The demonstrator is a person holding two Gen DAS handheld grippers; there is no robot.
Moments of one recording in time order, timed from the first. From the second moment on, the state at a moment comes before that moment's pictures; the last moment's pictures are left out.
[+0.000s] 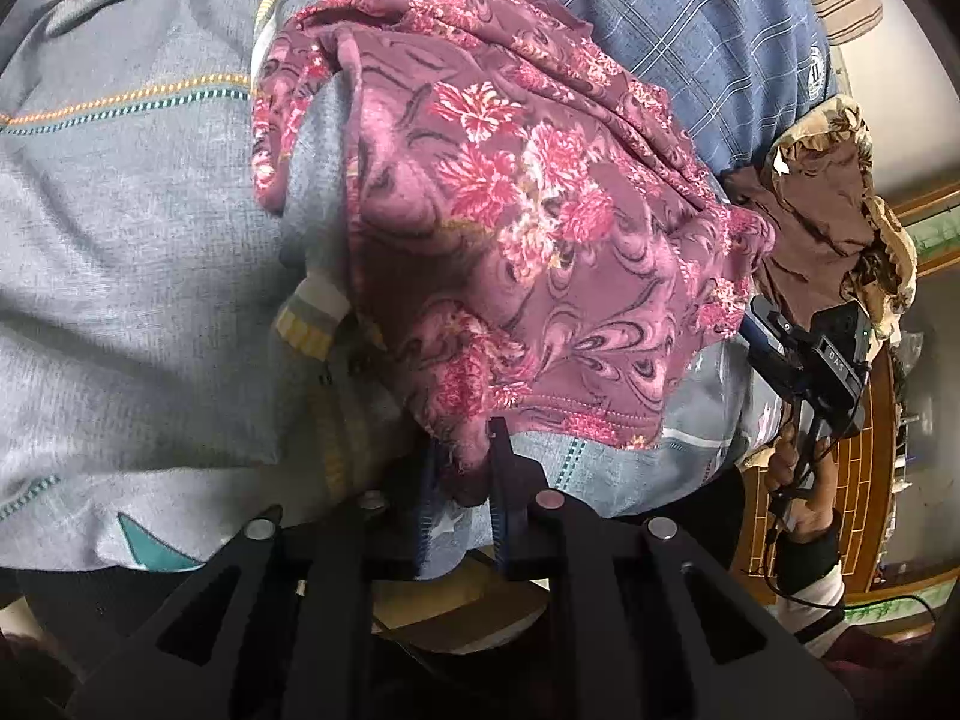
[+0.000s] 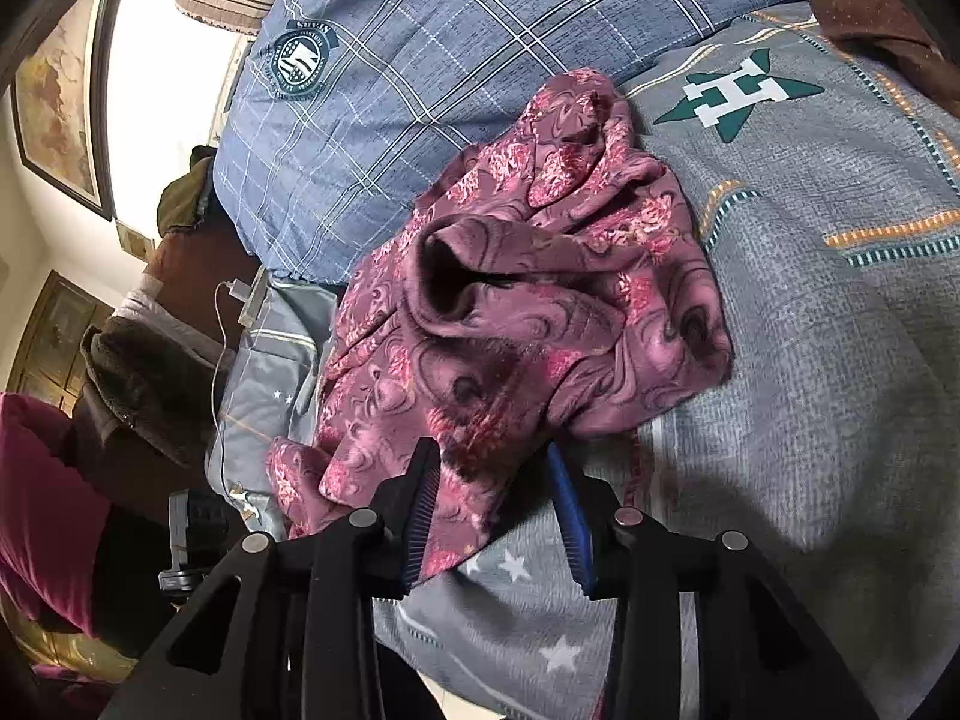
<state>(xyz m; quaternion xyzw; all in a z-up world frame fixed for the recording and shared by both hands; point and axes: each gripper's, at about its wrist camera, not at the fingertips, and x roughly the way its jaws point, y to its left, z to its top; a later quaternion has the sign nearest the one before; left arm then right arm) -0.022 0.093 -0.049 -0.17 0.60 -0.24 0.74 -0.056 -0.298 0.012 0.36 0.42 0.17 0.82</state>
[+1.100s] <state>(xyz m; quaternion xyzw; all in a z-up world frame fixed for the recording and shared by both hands) -0.067 0.109 0.036 -0.27 0.54 -0.30 0.74 -0.096 -0.263 0.099 0.41 0.30 0.30 0.81</state>
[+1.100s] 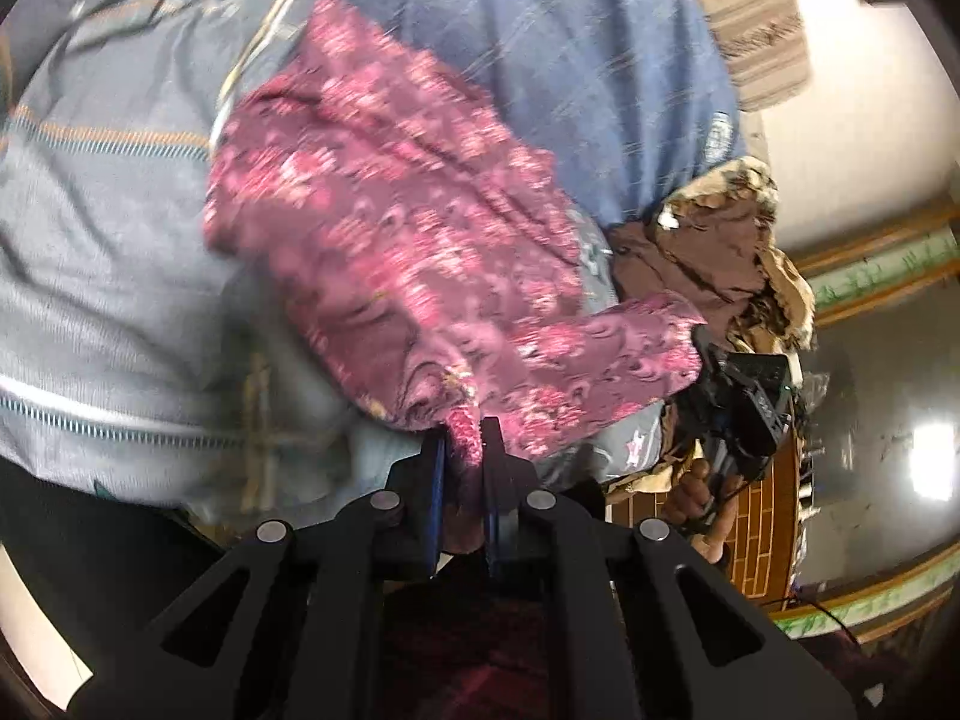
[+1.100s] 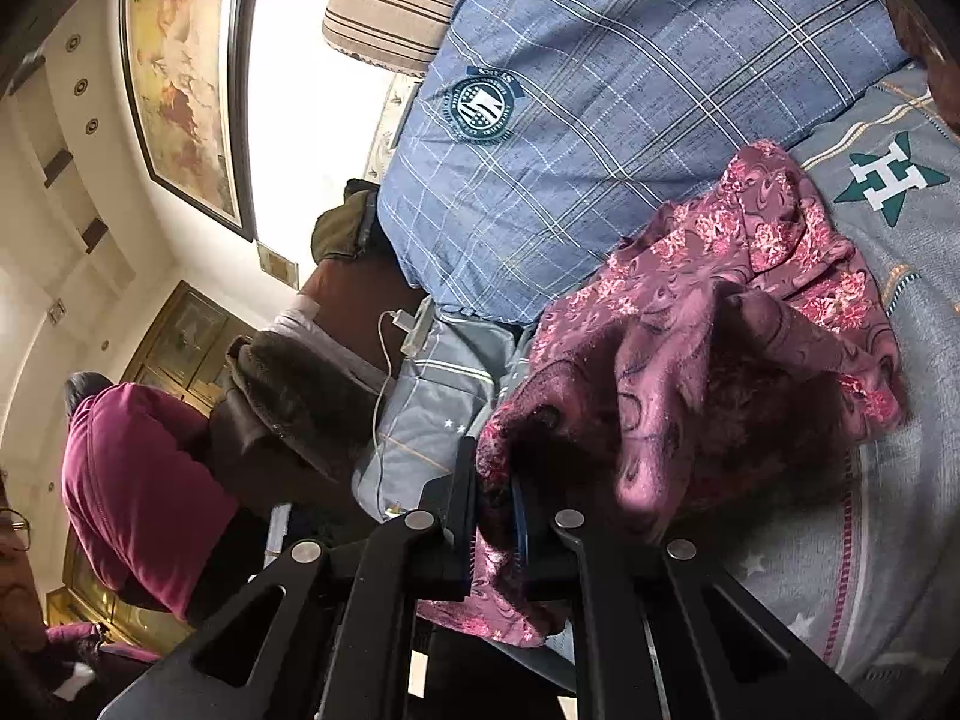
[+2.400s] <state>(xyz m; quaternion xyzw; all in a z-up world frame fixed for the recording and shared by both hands) 0.268 0.150 -0.011 -0.24 0.51 -0.17 0.81 0.135 -0.339 0.068 0.31 0.36 0.09 0.88</state>
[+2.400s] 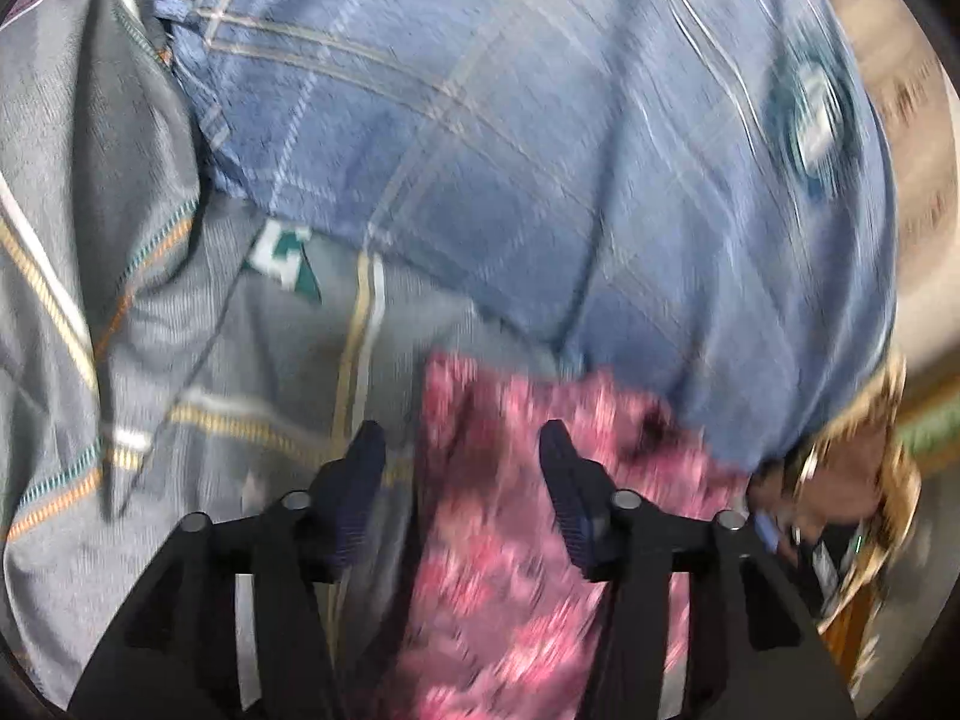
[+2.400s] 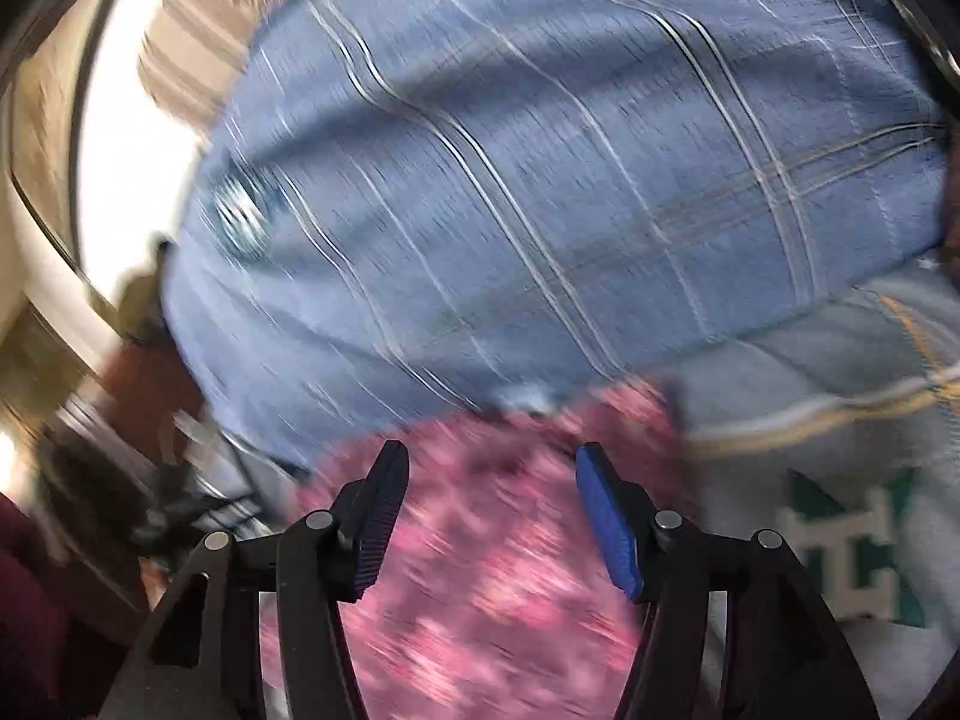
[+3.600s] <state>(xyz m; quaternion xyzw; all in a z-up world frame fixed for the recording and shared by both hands) 0.292 0.061 -0.029 -0.09 0.55 -0.21 0.81 0.214 -0.320 0.045 0.20 0.42 0.03 0.89</state>
